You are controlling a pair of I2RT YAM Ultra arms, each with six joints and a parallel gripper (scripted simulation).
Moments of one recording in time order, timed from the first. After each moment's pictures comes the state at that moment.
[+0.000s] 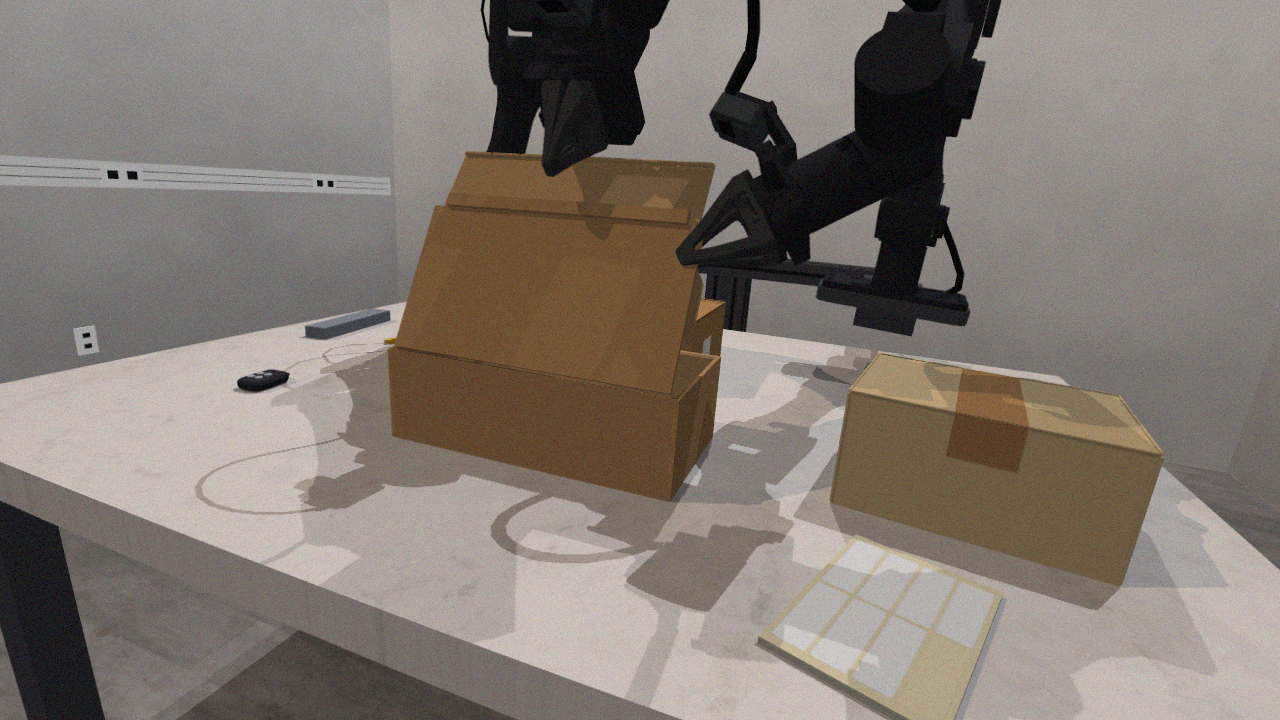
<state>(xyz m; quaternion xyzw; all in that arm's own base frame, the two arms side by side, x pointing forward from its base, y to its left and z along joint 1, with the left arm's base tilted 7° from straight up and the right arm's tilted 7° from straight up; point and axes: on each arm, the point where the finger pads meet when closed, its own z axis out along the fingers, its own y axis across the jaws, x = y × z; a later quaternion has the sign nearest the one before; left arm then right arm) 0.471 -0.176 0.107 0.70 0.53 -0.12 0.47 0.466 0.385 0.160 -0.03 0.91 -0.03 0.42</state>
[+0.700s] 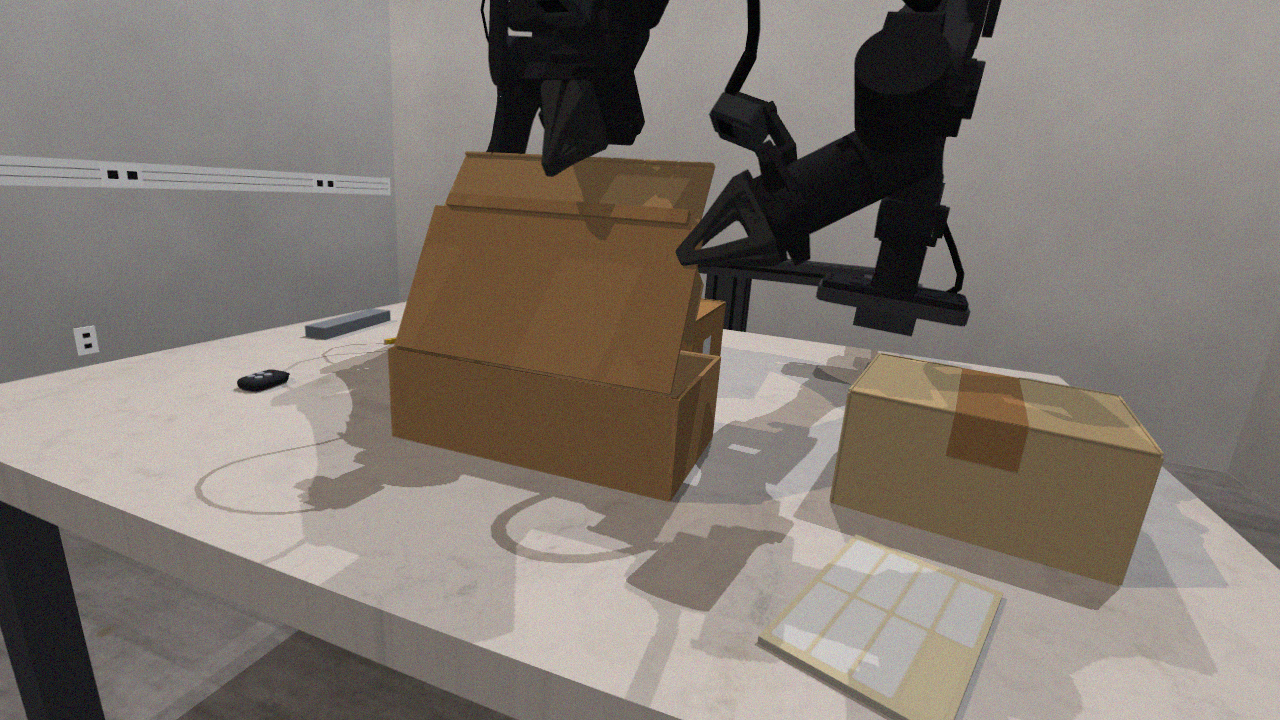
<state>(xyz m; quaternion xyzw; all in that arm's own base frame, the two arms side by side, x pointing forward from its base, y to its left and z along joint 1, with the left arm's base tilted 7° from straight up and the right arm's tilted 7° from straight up) 0.471 -0.176 0.107 0.70 0.53 -0.12 0.47 0.467 0.385 0.160 -0.03 0.91 -0.03 0.42</state>
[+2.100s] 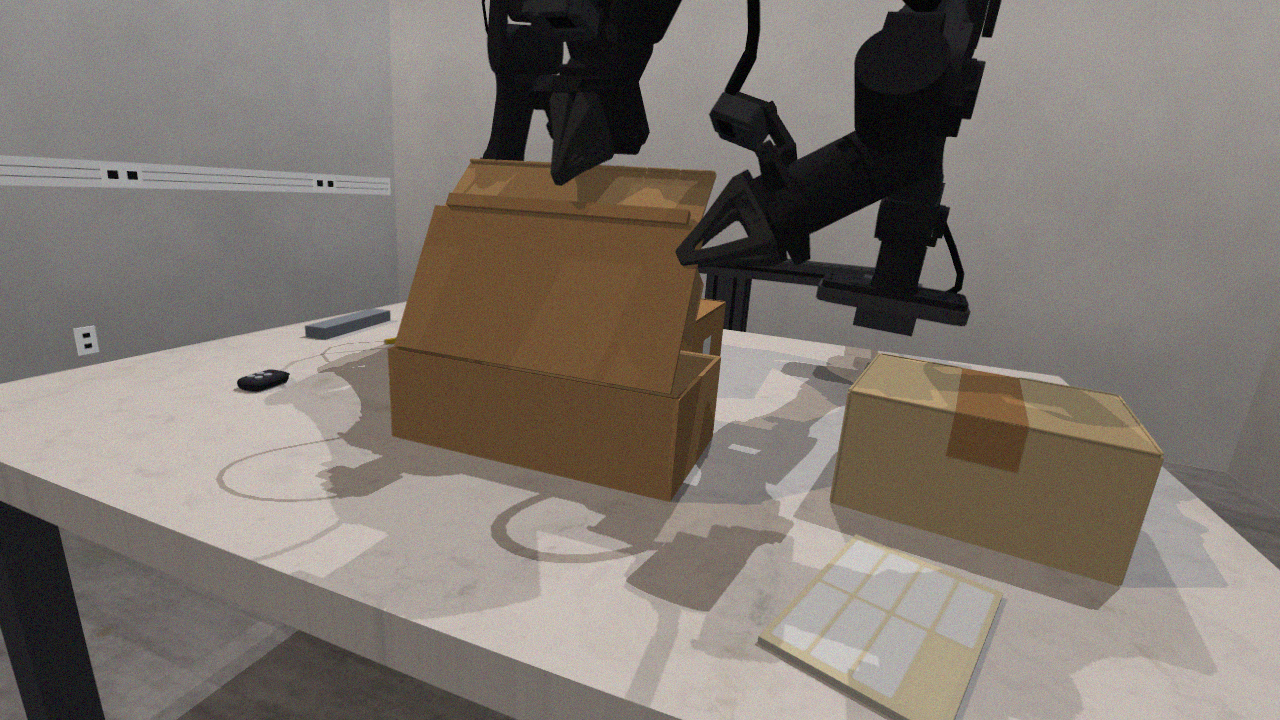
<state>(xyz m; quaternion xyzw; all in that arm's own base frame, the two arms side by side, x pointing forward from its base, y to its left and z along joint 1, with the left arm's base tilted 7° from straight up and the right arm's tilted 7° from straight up) 0.471 -0.176 0.107 0.70 0.53 -0.12 0.47 0.449 0.383 0.152 -0.03 0.90 -0.03 0.43</state>
